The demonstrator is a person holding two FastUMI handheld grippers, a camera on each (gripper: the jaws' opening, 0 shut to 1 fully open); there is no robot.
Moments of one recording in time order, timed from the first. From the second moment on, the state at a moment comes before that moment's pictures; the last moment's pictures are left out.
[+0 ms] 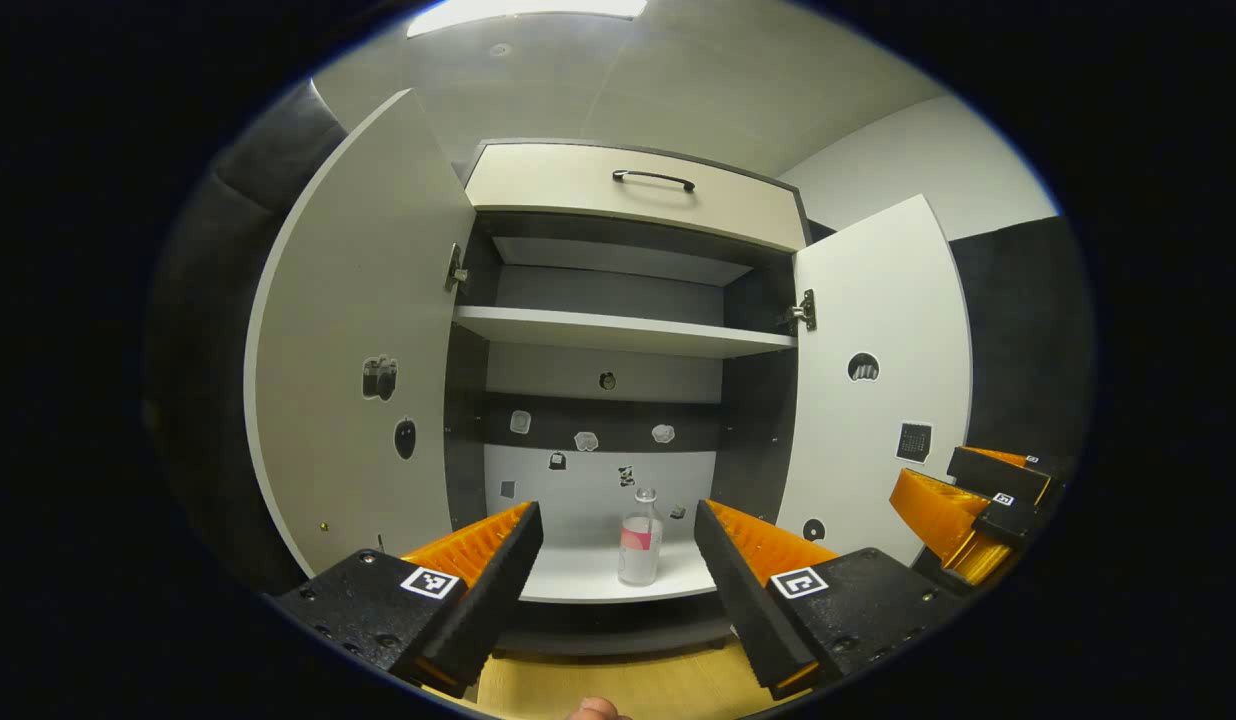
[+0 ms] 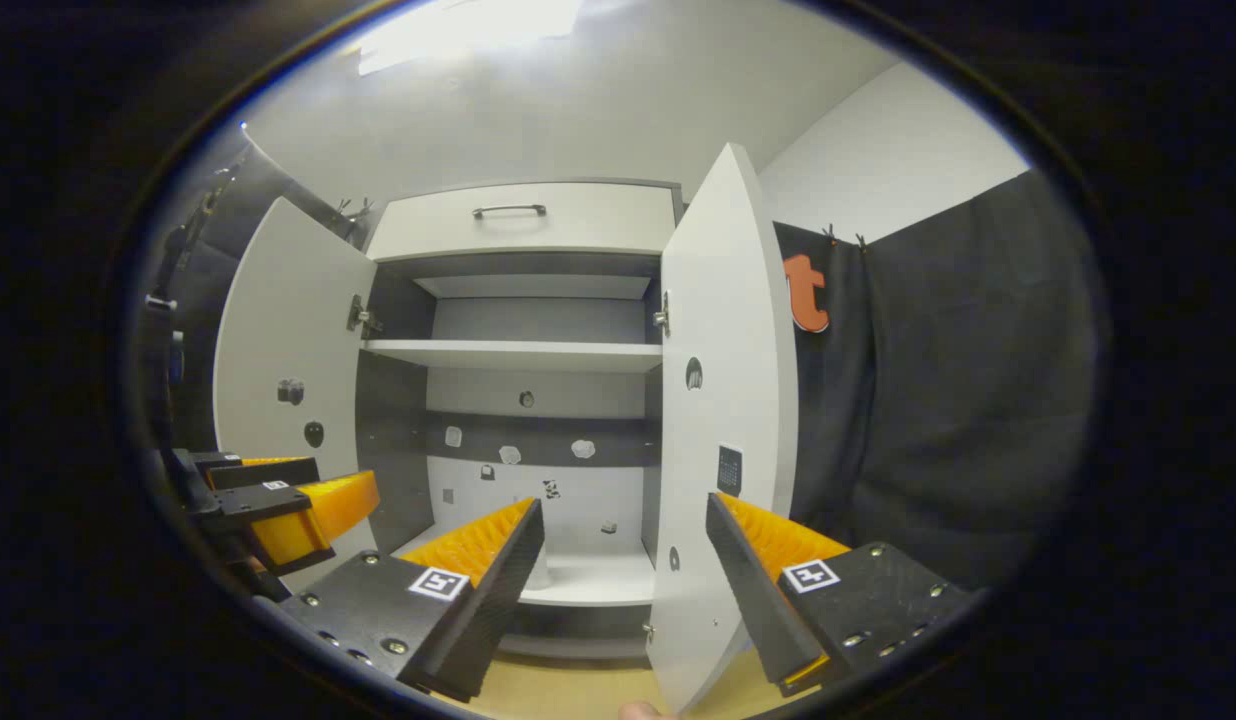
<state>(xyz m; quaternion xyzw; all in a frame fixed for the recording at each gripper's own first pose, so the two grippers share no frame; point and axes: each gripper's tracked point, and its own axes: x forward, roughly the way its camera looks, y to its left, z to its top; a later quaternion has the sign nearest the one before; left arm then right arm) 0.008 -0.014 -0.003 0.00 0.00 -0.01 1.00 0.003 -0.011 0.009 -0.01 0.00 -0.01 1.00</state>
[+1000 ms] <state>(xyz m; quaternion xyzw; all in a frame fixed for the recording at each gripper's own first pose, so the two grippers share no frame) 0.101 -0.052 -0.073 0.00 0.05 -0.06 1.00 -0.029 -0.059 0.042 -0.02 -0.02 -0.08 1.00</state>
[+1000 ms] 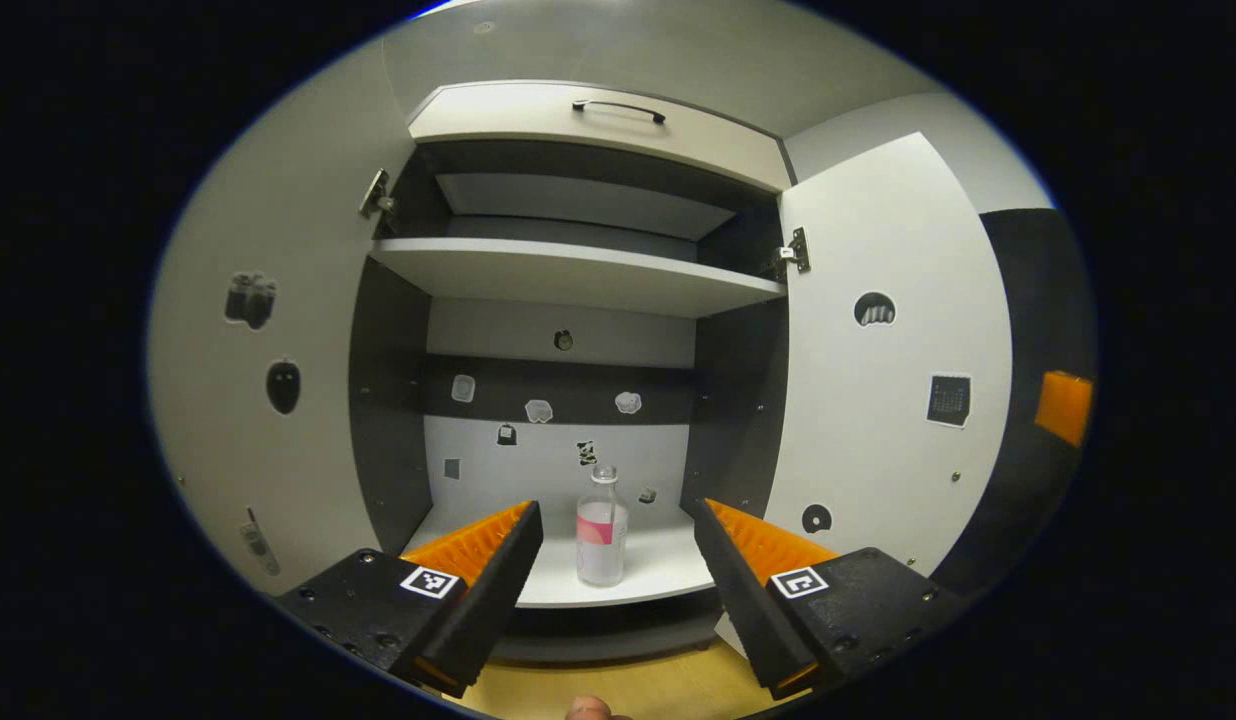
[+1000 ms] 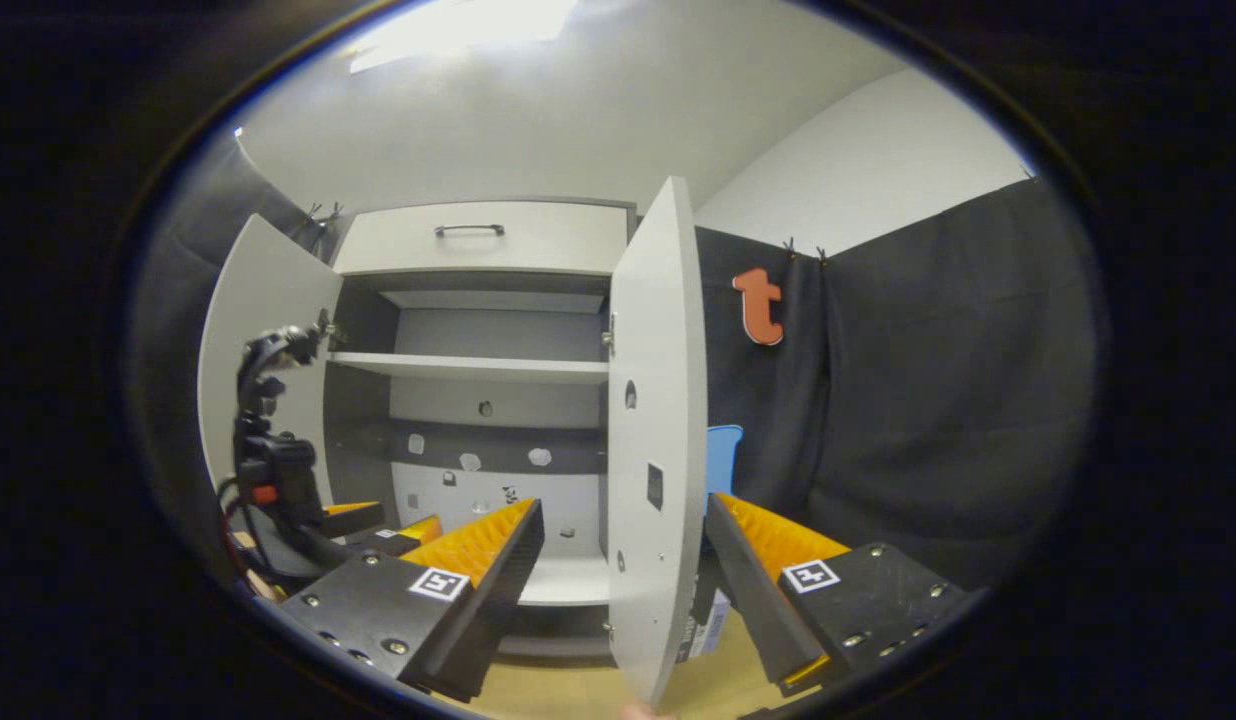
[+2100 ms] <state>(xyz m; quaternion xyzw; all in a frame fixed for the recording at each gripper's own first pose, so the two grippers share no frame) 0.258 -0.044 -0.197 0.02 0.12 -0.03 0.99 -0.072 -0.139 0.040 -0.06 -0.01 -0.23 0.97</state>
